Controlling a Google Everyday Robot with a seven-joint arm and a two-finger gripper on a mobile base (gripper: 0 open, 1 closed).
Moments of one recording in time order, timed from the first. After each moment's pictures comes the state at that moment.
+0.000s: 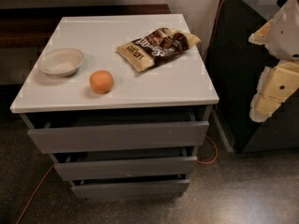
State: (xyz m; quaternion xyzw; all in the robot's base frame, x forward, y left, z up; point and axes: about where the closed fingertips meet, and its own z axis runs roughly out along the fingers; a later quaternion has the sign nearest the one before) arm 0.438 -0.214 0.985 -0.60 0.78 -0.05 0.17
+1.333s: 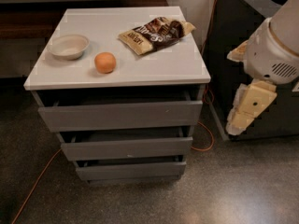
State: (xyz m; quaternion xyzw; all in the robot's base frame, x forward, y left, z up) arm 0.439 -0.183 0.948 -0.61 0.77 0.00 0.18
